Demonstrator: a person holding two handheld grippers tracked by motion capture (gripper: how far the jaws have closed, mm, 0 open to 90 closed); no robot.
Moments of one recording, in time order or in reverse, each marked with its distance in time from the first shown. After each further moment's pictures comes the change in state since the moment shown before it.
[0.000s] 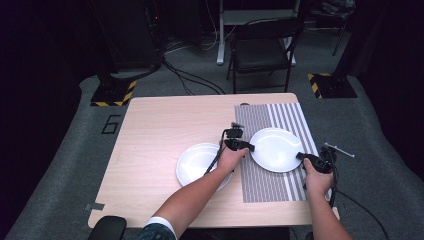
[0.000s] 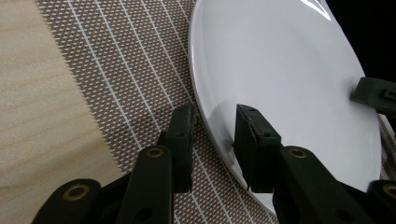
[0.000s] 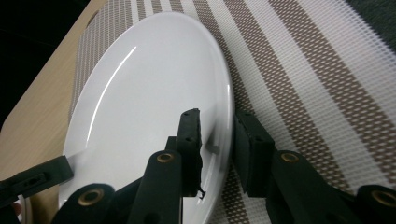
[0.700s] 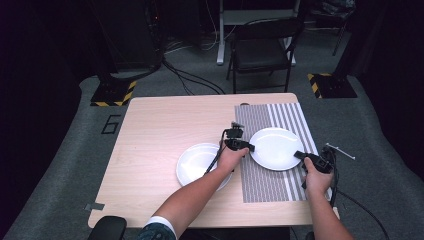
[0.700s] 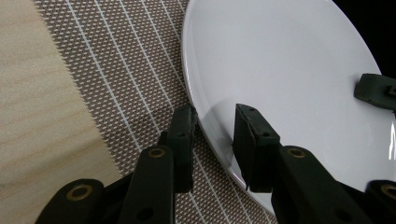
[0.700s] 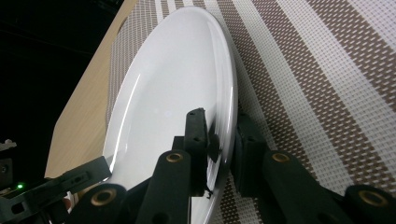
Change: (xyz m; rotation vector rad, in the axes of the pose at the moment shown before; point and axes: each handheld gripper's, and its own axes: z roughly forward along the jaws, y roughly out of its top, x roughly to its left) left arm 0.000 0.001 0.001 0.012 -0.009 -0.010; right arm -0.003 0.001 0.003 0.033 0.126 0.095
